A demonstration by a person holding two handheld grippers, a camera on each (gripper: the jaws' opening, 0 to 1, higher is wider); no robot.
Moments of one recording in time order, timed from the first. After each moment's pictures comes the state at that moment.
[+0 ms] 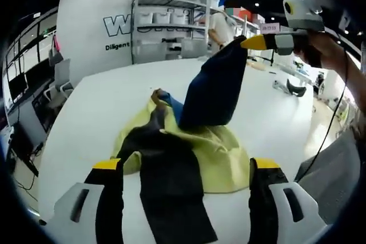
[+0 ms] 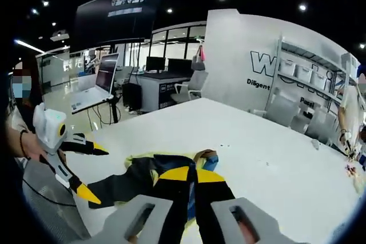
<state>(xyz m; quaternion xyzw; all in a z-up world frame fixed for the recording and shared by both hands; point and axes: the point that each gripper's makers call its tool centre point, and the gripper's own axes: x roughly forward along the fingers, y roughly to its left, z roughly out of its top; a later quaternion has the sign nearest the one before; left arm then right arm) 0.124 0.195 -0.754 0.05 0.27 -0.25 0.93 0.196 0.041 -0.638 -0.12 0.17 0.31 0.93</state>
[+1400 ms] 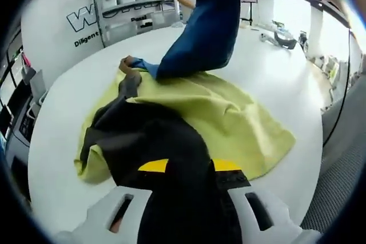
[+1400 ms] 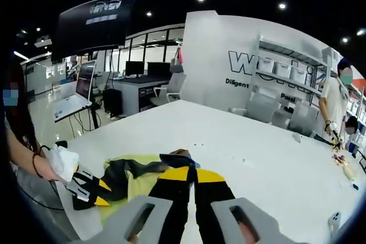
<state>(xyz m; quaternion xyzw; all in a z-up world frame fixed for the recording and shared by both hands) 0.147 0.172 -0.848 0.16 0.34 -0.32 0.87 0.217 -0.019 -0.627 -0.10 0.16 0.24 0.95</state>
